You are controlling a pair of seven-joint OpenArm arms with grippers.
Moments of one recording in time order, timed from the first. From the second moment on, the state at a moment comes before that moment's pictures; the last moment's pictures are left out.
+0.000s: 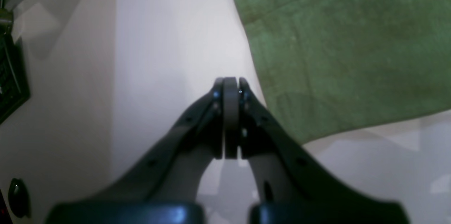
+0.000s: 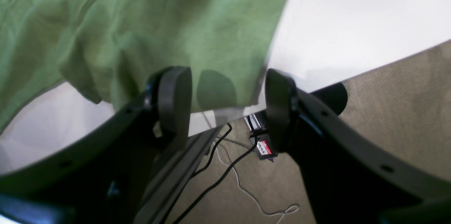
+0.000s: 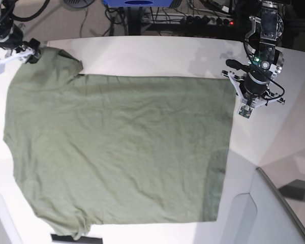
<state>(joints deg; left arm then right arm) 17.0 -18.5 -5.2 92.5 12.2 -12.3 31.0 -26.0 3.8 34.0 91.1 31.7 11.6 -51.4</state>
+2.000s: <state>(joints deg) 23.6 -17.9 -15.2 83.2 -16.7 -16.7 18.3 -11.4 11.3 33.9 71.4 32.3 15.7 -45.8</state>
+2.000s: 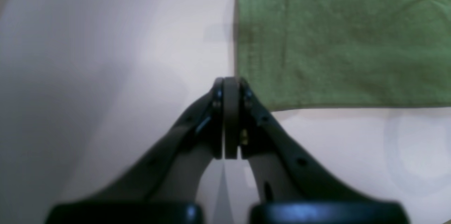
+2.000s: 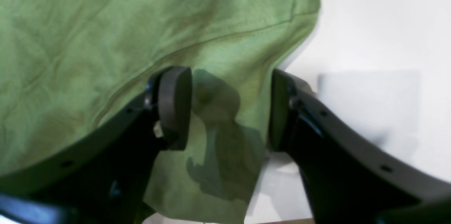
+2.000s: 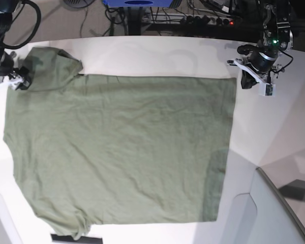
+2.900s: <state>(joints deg) 21.2 -13.8 -15.4 74.1 -28.7 -16.7 15.0 -11.4 11.3 33.9 71.1 31.9 15.7 -48.1</state>
